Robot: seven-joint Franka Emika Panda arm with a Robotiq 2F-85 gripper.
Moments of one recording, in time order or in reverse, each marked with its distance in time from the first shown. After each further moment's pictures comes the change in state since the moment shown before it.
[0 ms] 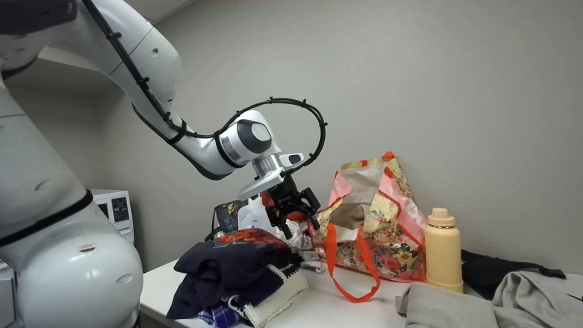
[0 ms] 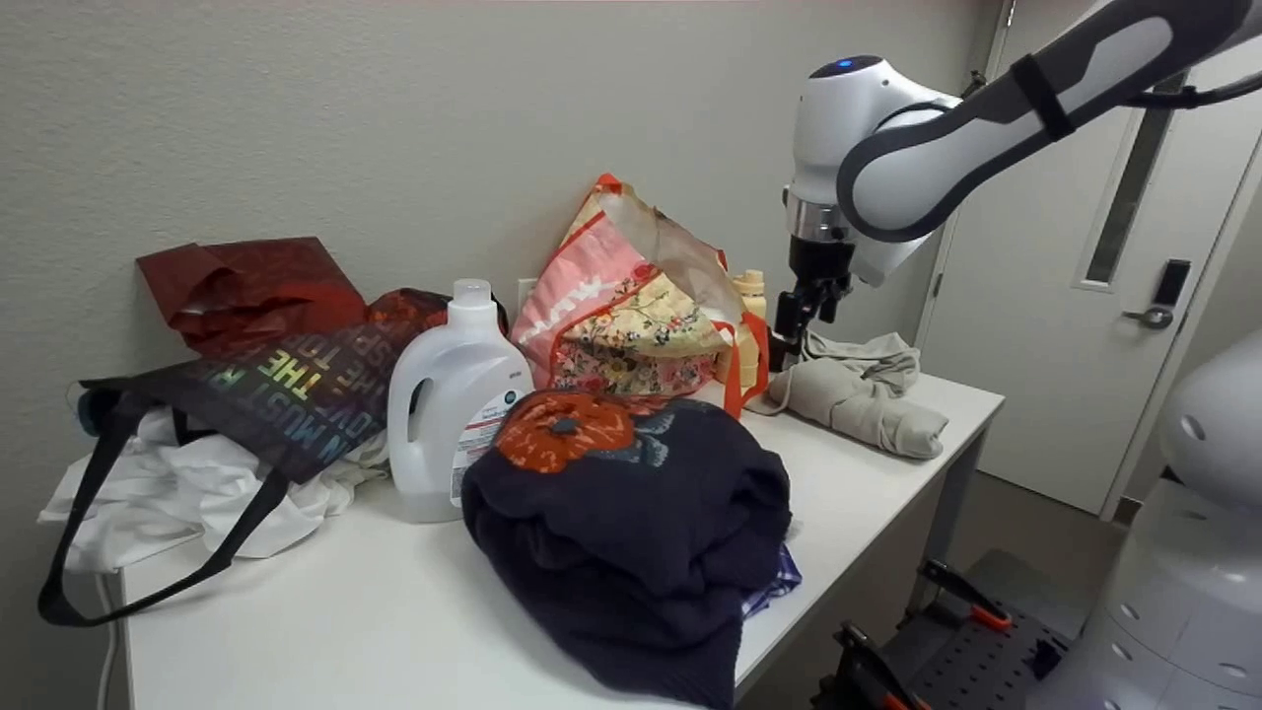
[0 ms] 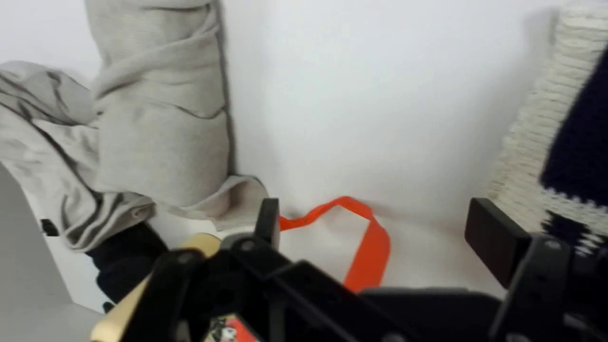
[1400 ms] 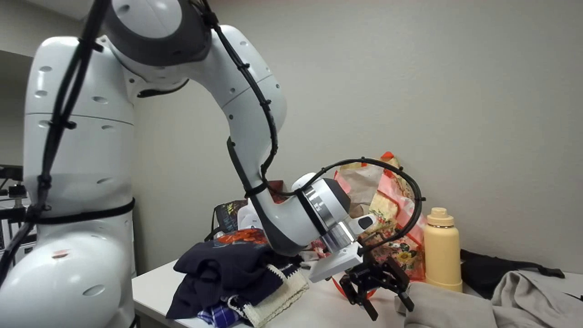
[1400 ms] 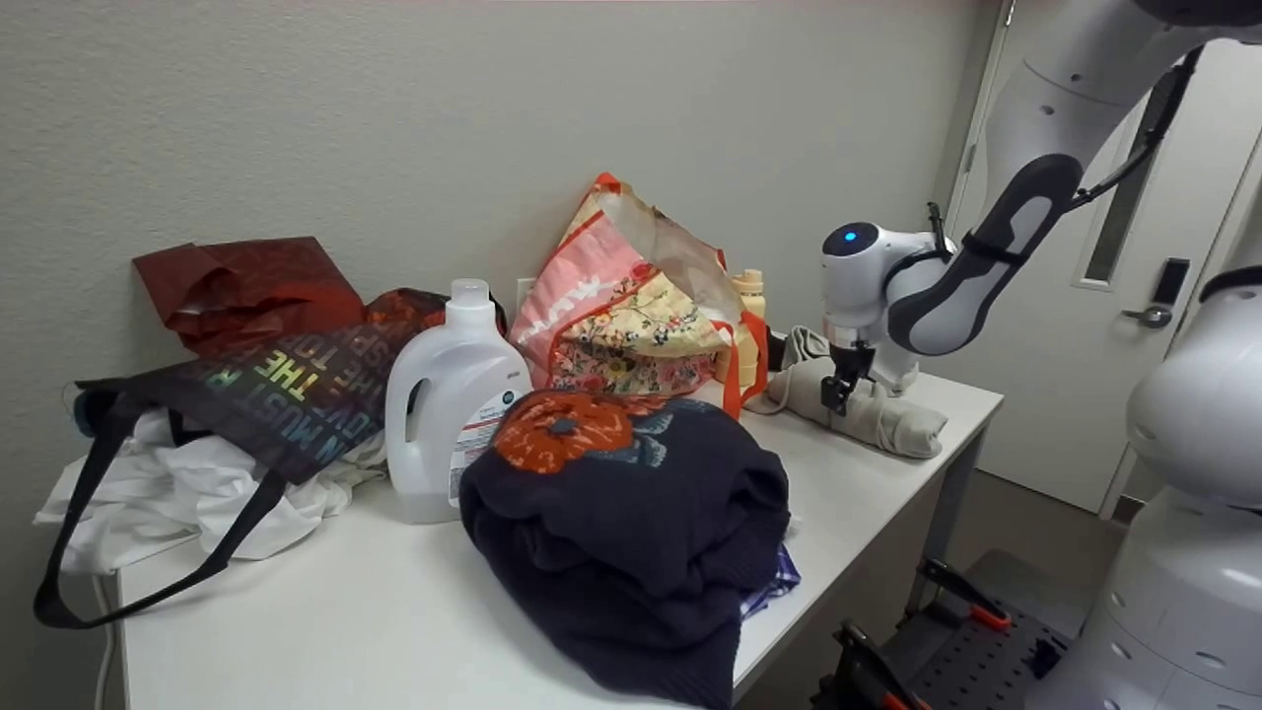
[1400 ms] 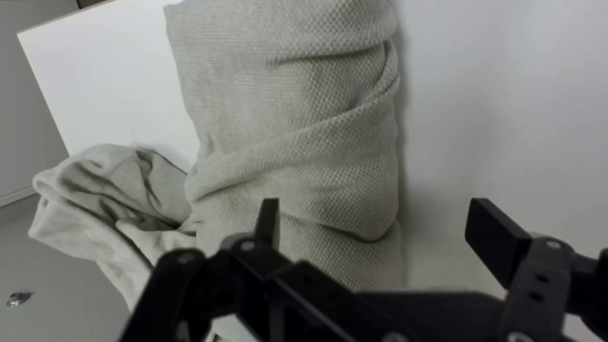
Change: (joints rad) arm -0.204 0.549 -0.269 0.147 -0.803 0.346 0.518
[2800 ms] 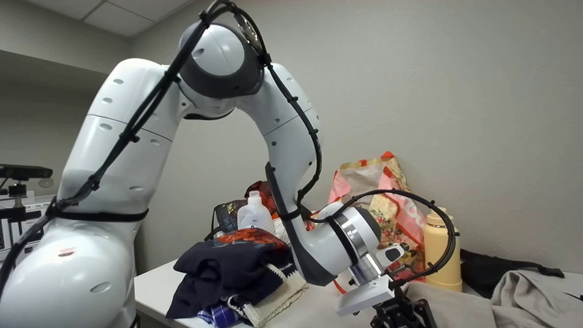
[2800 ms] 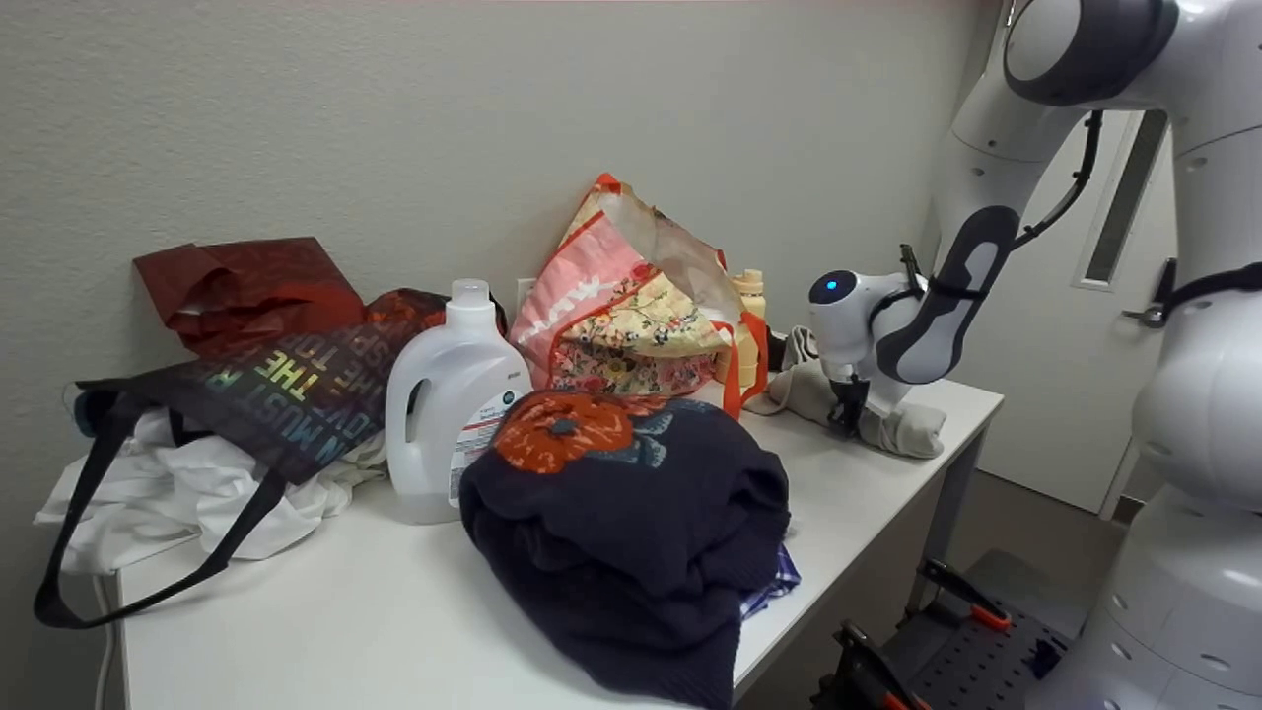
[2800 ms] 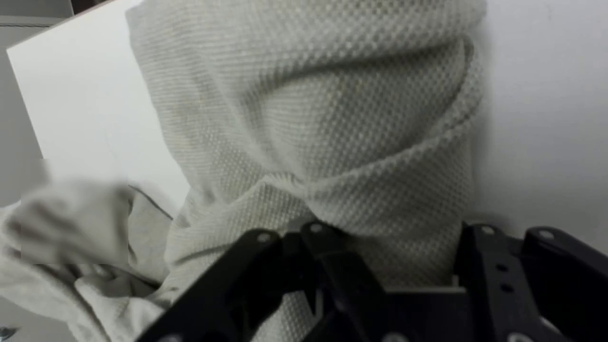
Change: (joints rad) arm 0.041 0.273 -0.107 0.178 -0.073 0.007 0.057
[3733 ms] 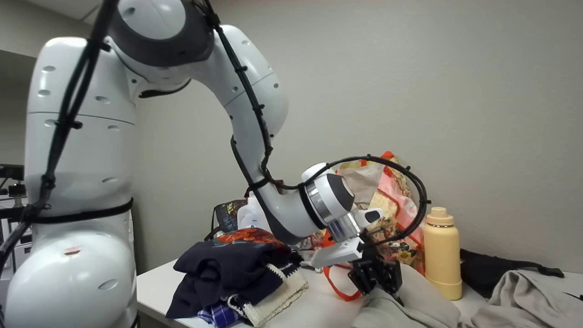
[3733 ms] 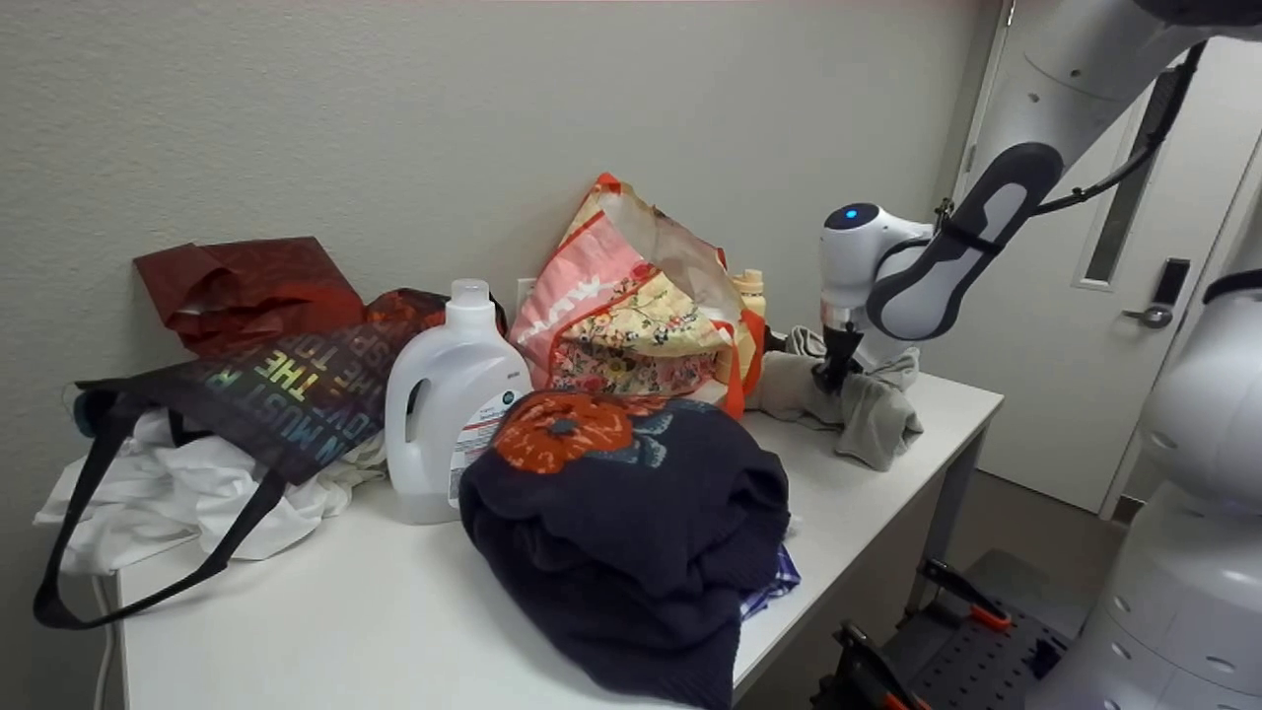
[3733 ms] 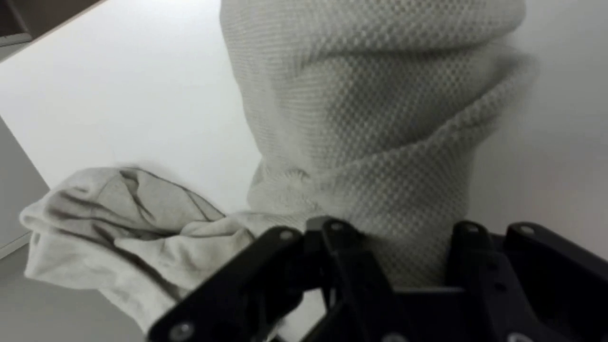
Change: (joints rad) arm 0.051 -0.288 0.022 -0.154 0.328 0.024 -0.129
